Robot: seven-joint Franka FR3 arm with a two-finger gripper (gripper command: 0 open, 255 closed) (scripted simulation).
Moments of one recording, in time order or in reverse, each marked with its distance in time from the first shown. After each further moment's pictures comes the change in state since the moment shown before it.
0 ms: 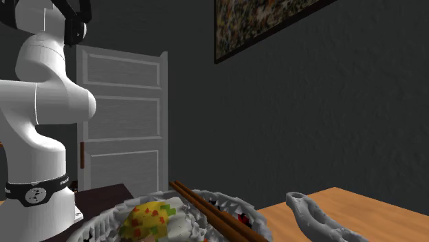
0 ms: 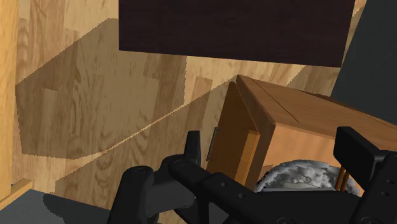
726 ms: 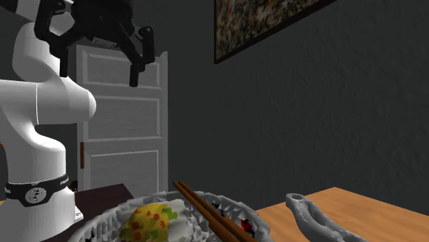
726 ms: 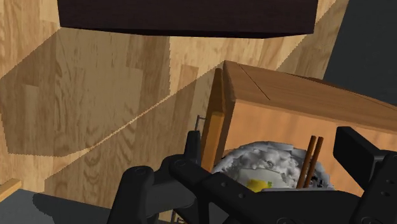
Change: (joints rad) arm 0.040 0.155 0.161 -0.059 0.104 0.243 0.199
